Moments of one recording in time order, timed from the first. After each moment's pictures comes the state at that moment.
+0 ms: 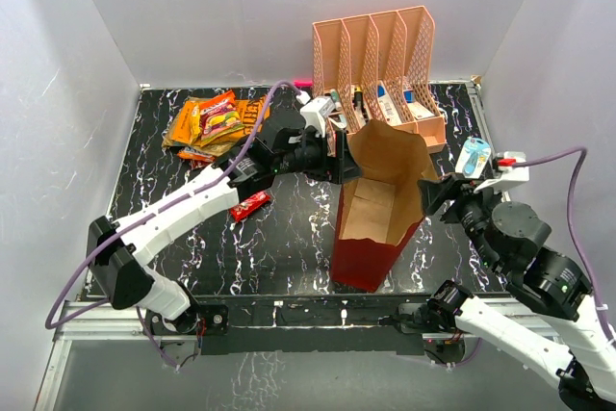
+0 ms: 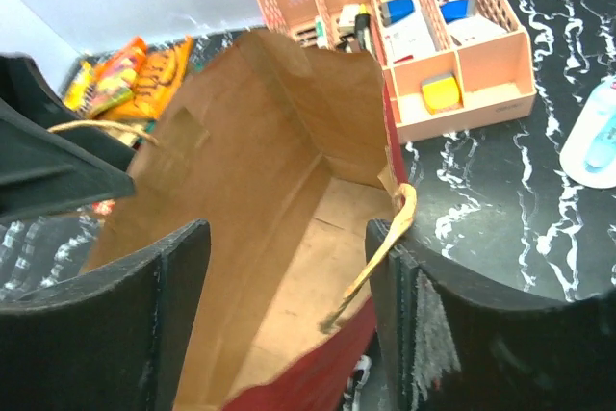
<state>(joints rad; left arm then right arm) -0.86 1.49 1.38 -0.32 0.24 -0.58 0.78 0.45 0.99 -0.74 0.58 0.42</state>
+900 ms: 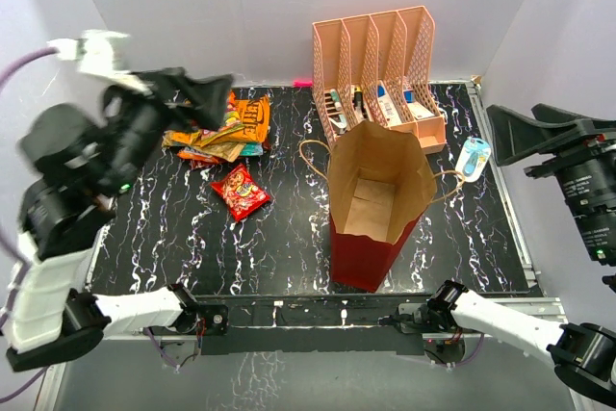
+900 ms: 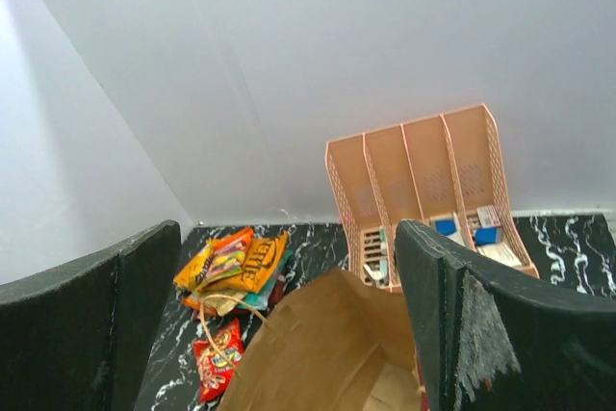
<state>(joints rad) -0.83 1.13 1.91 -0.67 -0.41 -0.20 0.78 0.78 1.81 -0.74 0.54 0.19</state>
